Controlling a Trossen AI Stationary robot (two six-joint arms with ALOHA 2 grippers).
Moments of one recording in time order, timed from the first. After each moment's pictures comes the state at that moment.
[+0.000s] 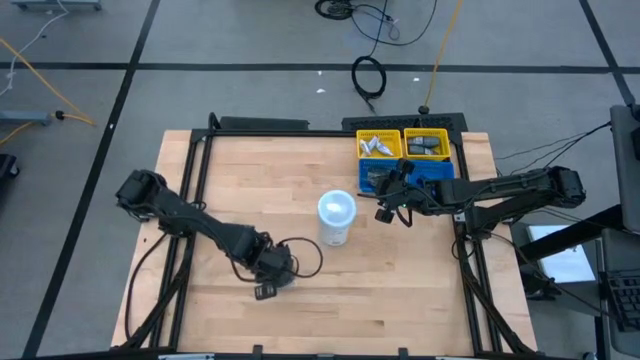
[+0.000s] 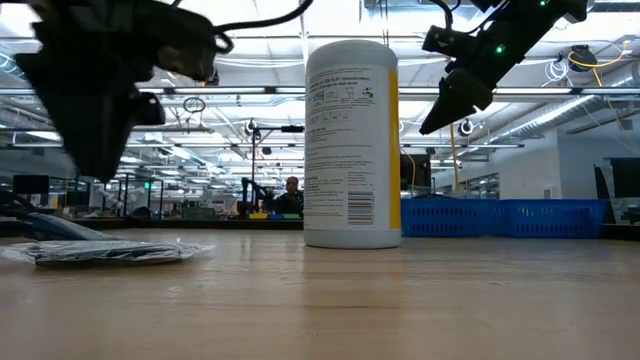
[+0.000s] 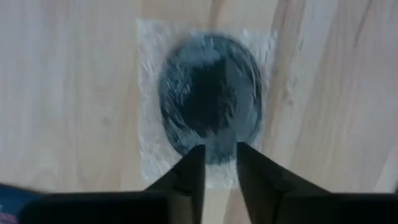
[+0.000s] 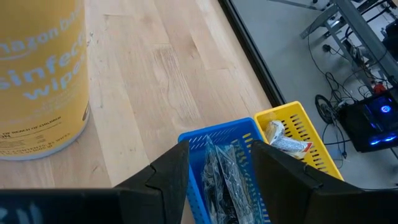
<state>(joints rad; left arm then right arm) -0.41 1.67 1.12 -0.81 0.05 -0.62 0.00 1.18 0.78 -0.39 0.60 -0.01</state>
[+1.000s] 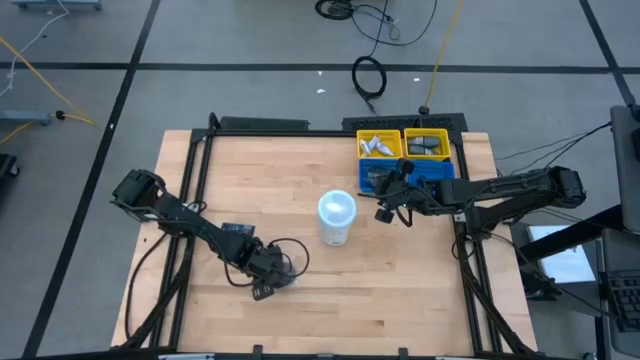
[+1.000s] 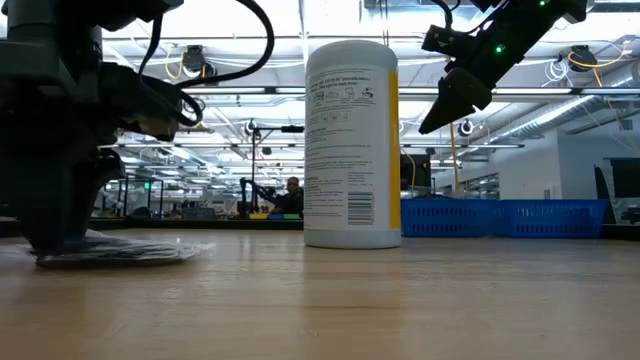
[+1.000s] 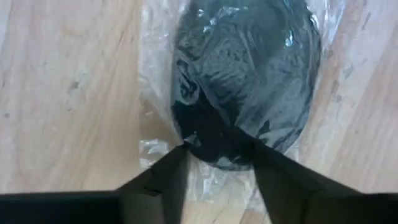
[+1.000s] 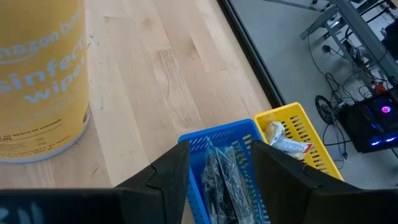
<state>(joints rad) -0.44 1.66 0.86 -0.55 0.05 -0.80 0.00 1.18 0.78 -0.38 0.60 -0.01</state>
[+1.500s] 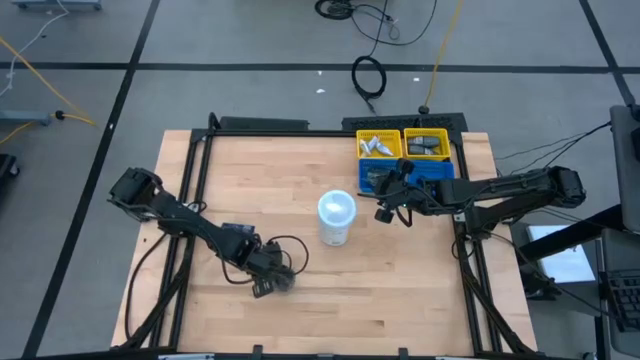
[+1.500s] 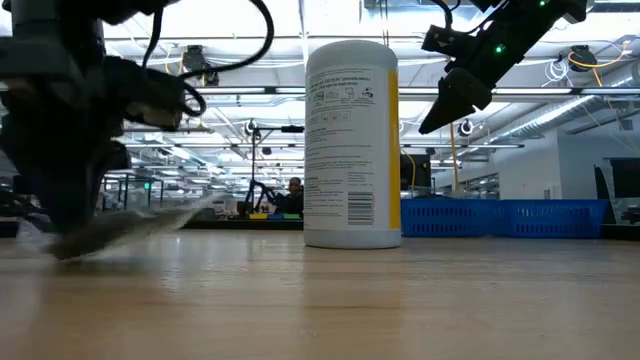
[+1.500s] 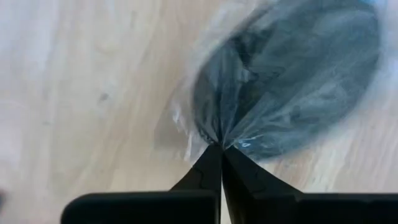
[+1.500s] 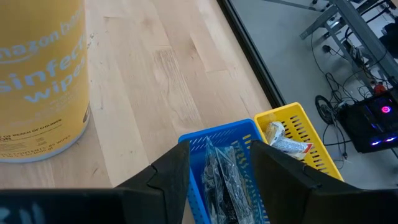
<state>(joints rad) -0.44 1.62 0.86 -0.53 0.01 -0.78 0.00 1.18 0.78 -0.38 0.60 -0.01</state>
